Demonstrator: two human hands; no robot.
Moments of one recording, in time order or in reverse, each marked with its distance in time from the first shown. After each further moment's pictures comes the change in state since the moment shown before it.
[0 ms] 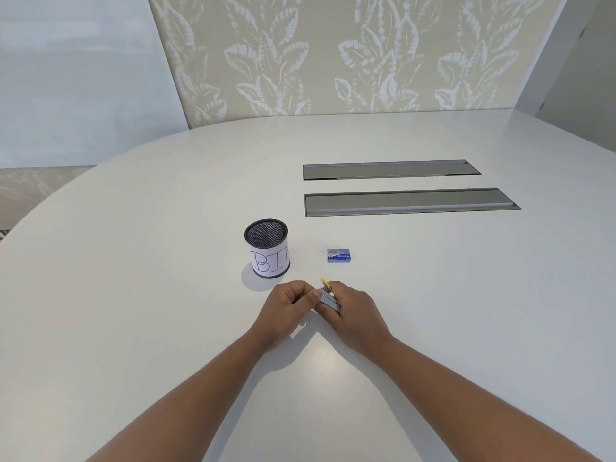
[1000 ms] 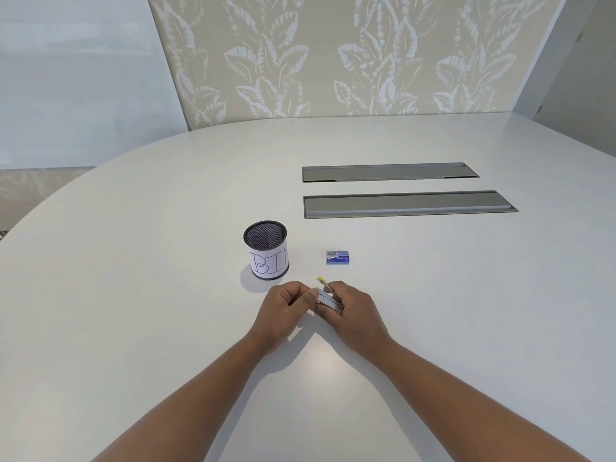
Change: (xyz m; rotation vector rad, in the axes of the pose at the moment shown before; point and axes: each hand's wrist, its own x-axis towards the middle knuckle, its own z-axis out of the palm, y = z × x) left_hand 0.002 -0.004 0.001 -0.036 0.058 0.021; right_hand 0.002 0.009 0.005 0.110 0.094 0.022
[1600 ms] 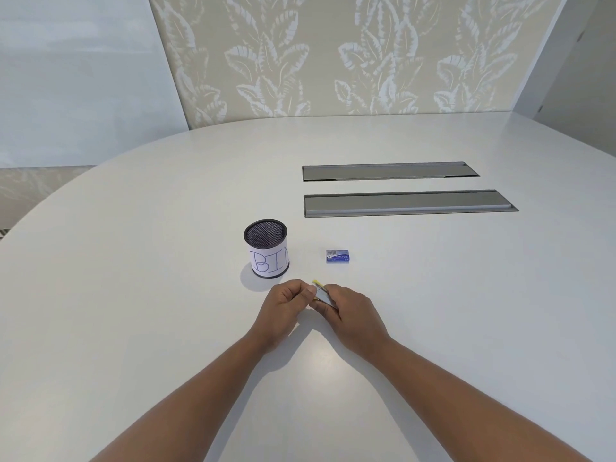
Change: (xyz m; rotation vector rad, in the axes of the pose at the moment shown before) left_hand -0.005 0.006 0.002 -0.083 -0.029 -0.021; right_hand -0.003 -0.007 -0.005 -0.118 -0.095 -0.078
